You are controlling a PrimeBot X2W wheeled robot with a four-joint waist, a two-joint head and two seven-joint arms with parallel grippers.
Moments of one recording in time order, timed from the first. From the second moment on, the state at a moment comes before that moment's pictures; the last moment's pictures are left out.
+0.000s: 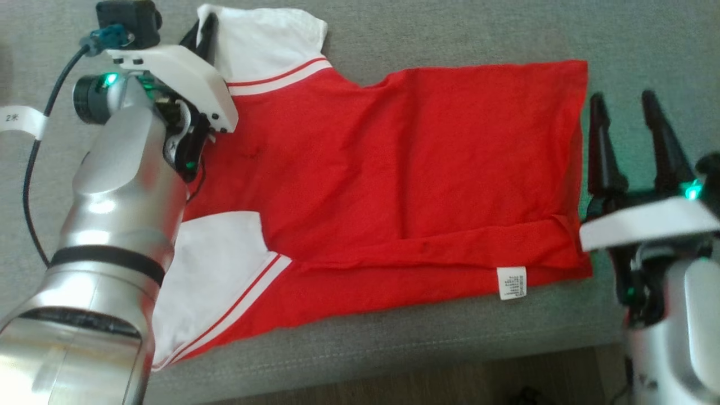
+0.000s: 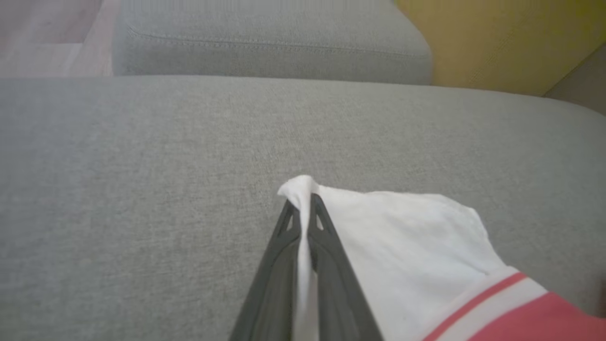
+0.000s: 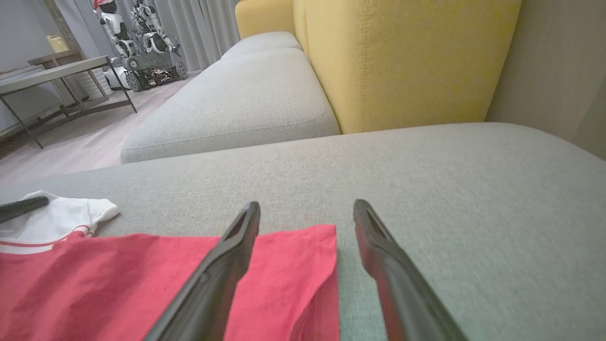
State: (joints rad) left arm -1.03 0.09 -0.37 1.09 -0.43 -0.11 -0.13; right arm -0.24 -0.04 -0.04 -0.04 0.20 0.13 0.04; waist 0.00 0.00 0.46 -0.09
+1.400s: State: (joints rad) left arm -1.03 0.09 -0.37 0.85 -0.49 -0.12 -0.25; right arm -0.67 -0.18 -0.03 0.44 0.26 0.13 0.14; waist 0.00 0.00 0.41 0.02
